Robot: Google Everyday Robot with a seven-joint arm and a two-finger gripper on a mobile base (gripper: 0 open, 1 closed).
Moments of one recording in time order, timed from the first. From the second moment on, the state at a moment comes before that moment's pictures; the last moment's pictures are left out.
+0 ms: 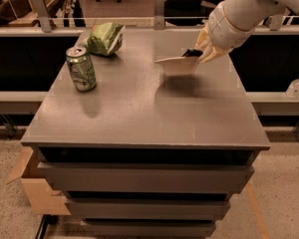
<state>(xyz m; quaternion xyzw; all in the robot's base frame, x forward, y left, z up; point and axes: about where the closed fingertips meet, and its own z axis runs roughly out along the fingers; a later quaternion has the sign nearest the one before) 0.647 -0.152 0.934 -0.81 0.52 -0.12 0.25</state>
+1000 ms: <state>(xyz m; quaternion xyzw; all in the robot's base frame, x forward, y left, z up) 0.640 -0.142 0.870 -0.82 0.51 -0.05 0.25</state>
